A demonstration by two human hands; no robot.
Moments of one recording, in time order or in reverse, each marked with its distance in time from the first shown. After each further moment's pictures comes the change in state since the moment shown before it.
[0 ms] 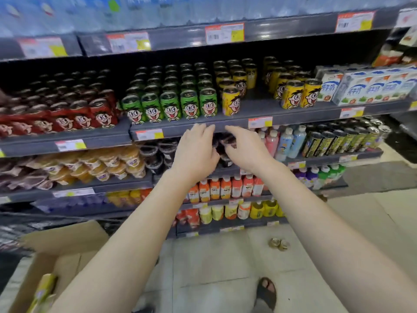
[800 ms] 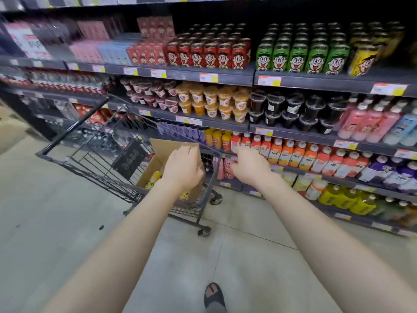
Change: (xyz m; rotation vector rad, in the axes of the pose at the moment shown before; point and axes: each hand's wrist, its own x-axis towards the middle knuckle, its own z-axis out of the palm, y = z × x) left_hand -0.402 -0.141 -0.061 0.217 -0.204 -0.555; right_hand -0.225 -0.204 0.176 -0.134 -0.399 -0.239
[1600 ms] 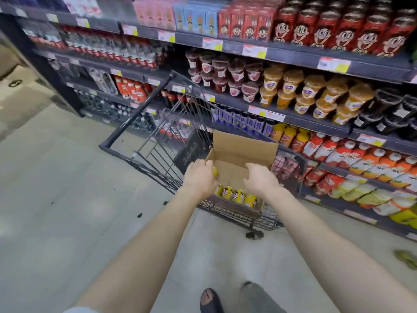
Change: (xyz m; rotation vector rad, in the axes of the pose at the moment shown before) left_hand 0.062 -0.375 0.099 -0.020 -0.239 -0.102; right_hand 0.191 -0.286 0.216 -0.057 -0.254 0.076
